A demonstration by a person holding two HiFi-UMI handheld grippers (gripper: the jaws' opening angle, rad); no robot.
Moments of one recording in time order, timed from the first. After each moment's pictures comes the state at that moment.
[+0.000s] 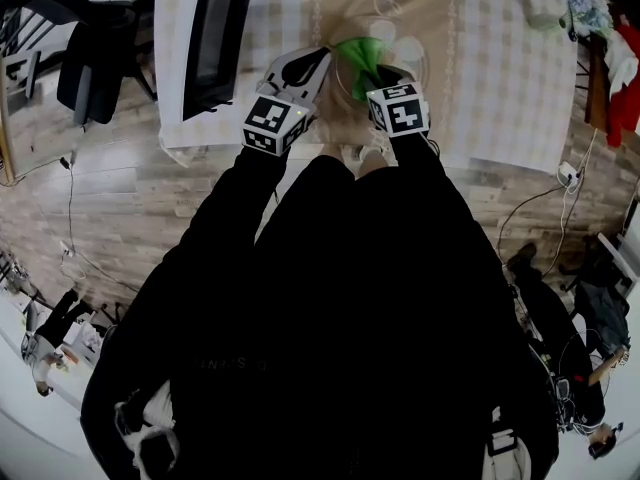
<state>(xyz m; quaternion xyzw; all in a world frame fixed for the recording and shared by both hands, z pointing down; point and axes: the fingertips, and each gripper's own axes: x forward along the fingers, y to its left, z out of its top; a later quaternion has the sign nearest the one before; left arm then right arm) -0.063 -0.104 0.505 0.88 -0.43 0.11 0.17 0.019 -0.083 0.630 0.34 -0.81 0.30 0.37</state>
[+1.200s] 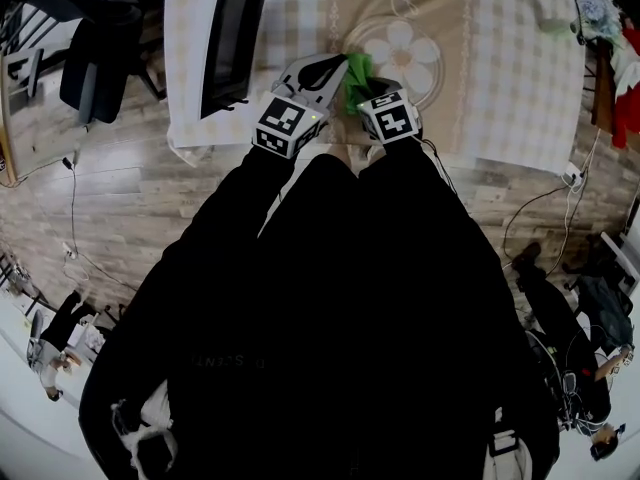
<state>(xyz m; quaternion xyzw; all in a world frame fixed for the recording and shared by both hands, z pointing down) -0.067 -0.088 0.511 0.90 -0.39 0.12 0.18 -0.033 -0.038 0.659 0.28 -0.81 0.31 0.40</state>
